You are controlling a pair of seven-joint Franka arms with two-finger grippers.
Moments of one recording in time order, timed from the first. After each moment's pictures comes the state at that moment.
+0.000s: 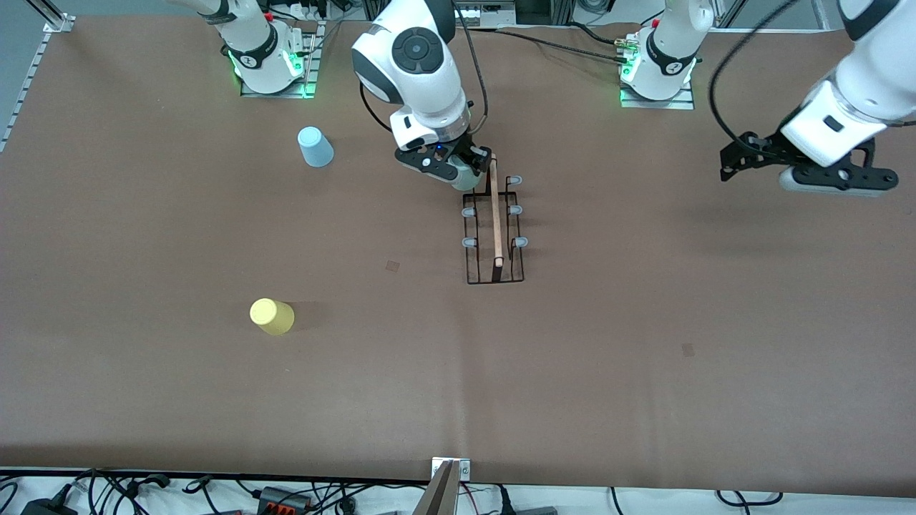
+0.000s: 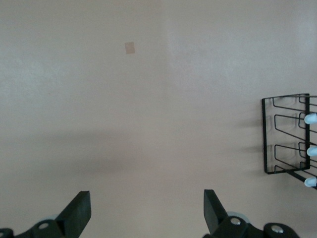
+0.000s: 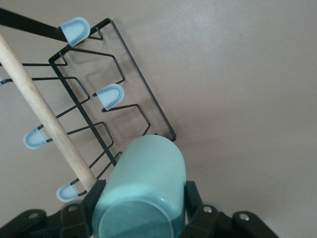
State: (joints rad) left arm 0.04 -0.09 -0.11 -1.83 -0.06 1.72 -0.04; right arm 0.56 0.38 0.38 -1.79 -0.02 2.25 1.35
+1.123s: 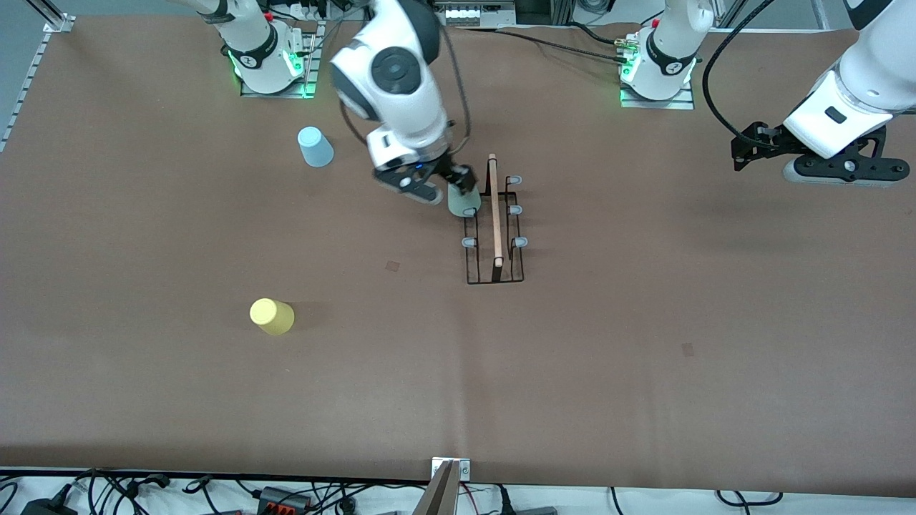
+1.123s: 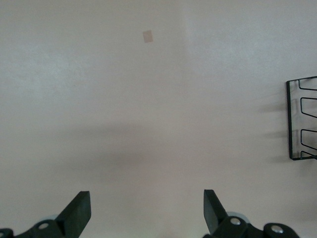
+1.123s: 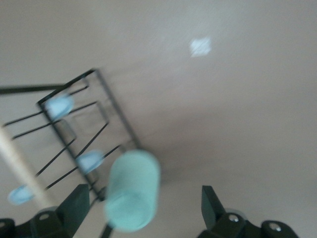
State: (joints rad) left arm -0.03 -0.10 -0.08 -1.79 0.06 1.61 -0.04; right arm 0.41 0.36 0.37 -1.77 -0.04 2.12 1.17
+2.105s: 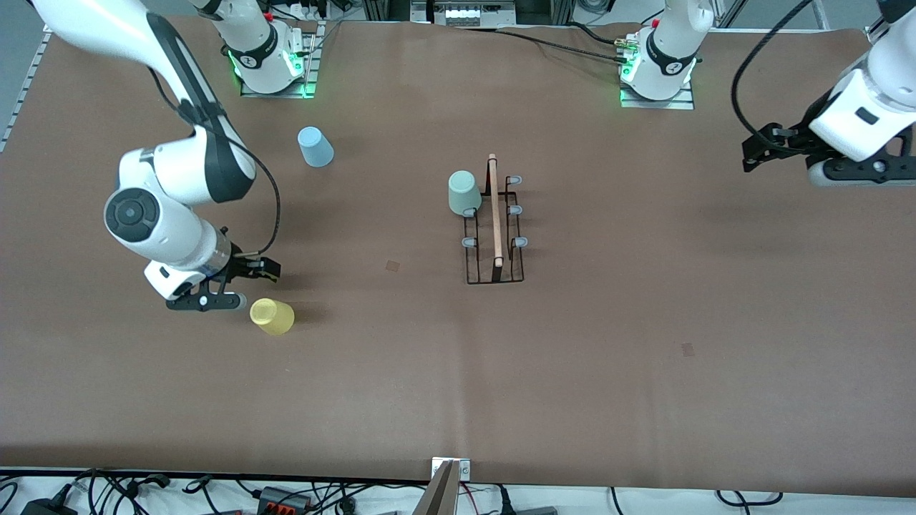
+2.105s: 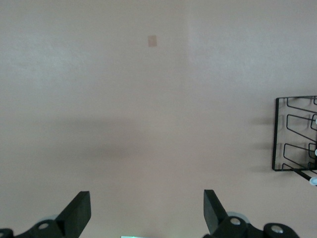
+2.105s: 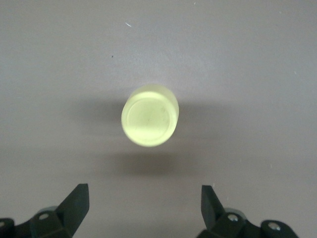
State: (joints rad) left arm 0.00 -0.05 -0.08 -1.67 0.02 1.55 -0.11; right arm -0.03 0.45 0.22 -1.82 -0.14 2.25 0.19
